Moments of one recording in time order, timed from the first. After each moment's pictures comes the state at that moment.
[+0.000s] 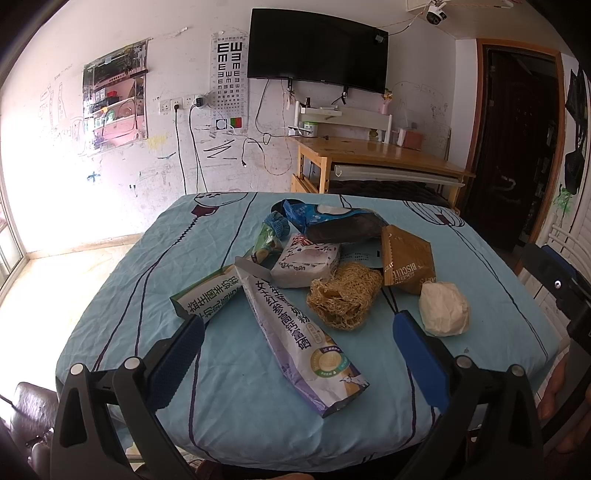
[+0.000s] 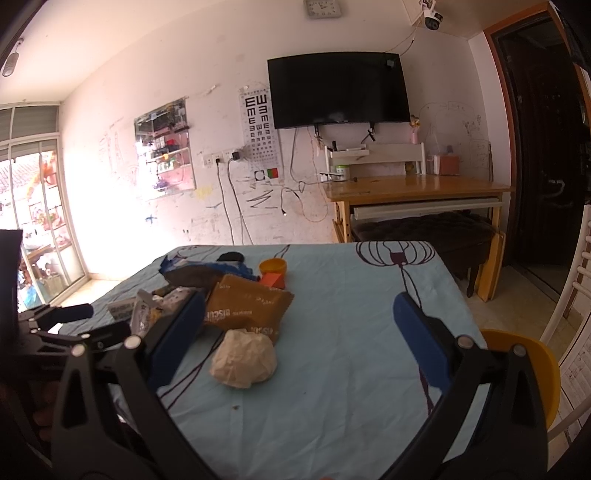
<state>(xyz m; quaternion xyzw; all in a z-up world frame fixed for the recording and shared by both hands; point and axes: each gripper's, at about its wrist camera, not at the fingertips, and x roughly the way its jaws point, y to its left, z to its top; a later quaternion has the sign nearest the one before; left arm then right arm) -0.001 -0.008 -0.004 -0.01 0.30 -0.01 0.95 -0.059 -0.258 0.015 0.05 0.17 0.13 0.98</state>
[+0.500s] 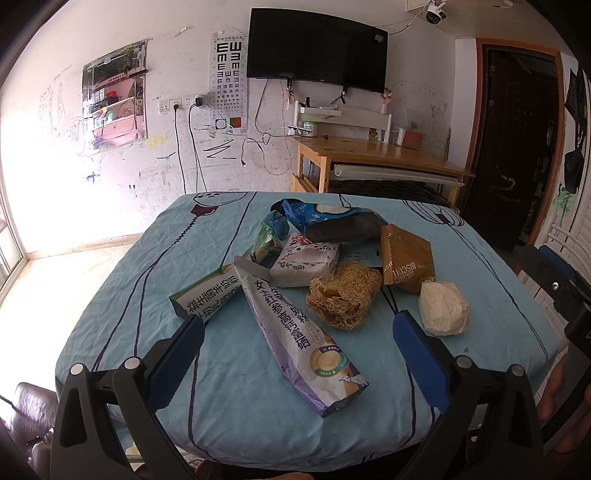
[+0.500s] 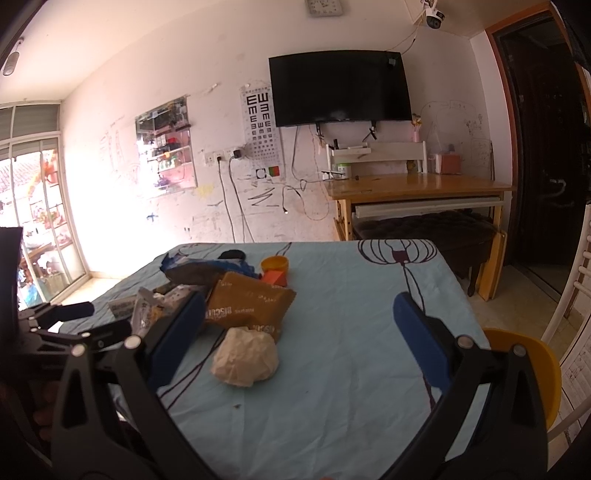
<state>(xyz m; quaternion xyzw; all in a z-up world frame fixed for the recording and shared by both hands) -0.001 -0.008 -0.005 -0.01 0.30 -0.01 0.95 -0.059 -0.252 0.009 0.05 0.17 0.13 0.98</state>
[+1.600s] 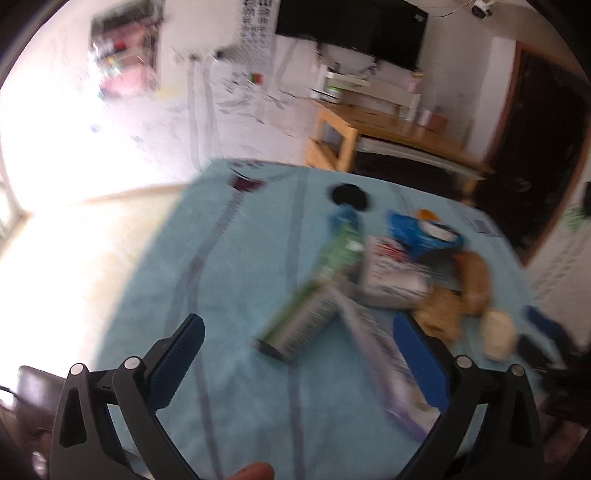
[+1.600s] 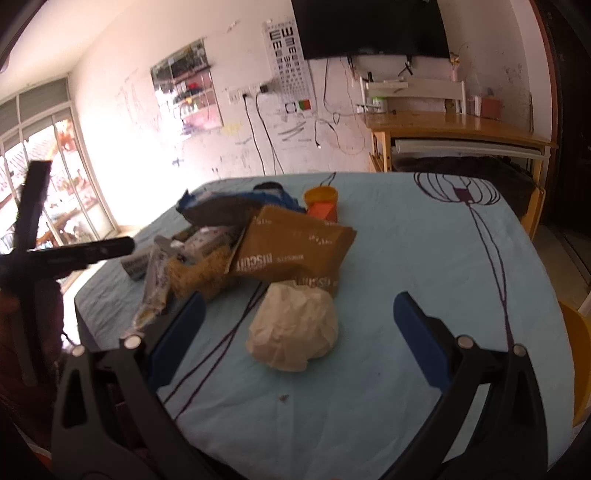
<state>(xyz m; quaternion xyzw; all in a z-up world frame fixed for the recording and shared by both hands) 0.051 0.078 -0.001 -0.08 0.39 -0.03 0.92 -0.017 -0.209 -0.016 0.04 0.31 0.20 0.93</state>
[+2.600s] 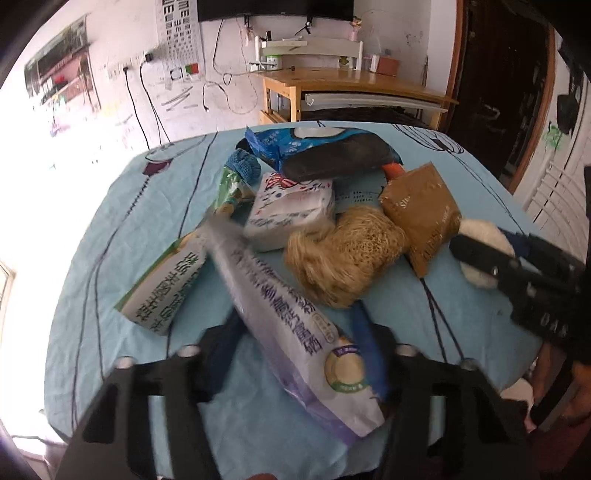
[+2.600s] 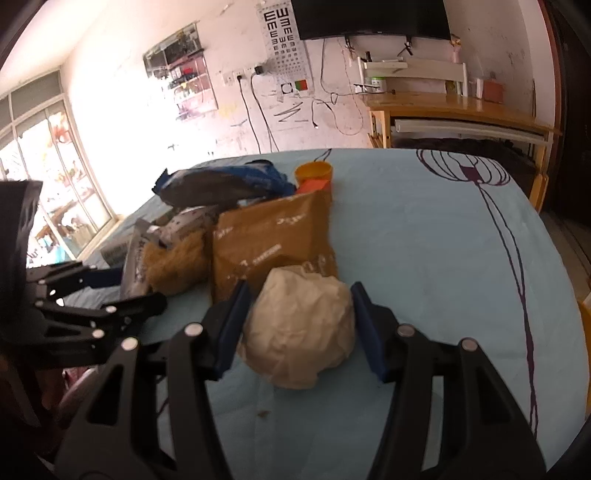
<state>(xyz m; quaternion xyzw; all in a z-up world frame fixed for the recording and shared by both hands) 0.045 -0.014 -0.038 0.05 0.43 -0.07 0.90 0.004 -0.213 -0.032 0.05 0.34 0.20 0.92</state>
